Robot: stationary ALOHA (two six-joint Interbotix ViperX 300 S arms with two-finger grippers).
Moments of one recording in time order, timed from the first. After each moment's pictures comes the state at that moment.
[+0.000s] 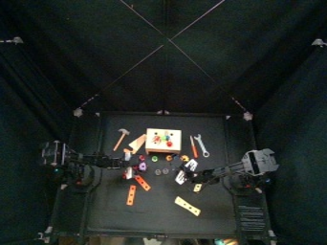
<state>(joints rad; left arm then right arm) 0.13 -0.11 1.09 0.00 -0.33 0.04 0.13 0.03 0.67 -0.85 0.69 1.43</state>
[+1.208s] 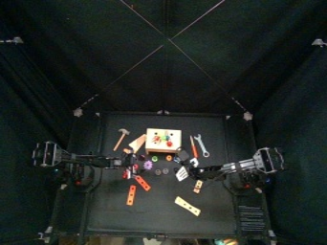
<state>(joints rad) 0.11 -0.21 1.08 0.09 -0.57 0.04 0.08 -0.13 0.69 -0.87 0.52 1.68</state>
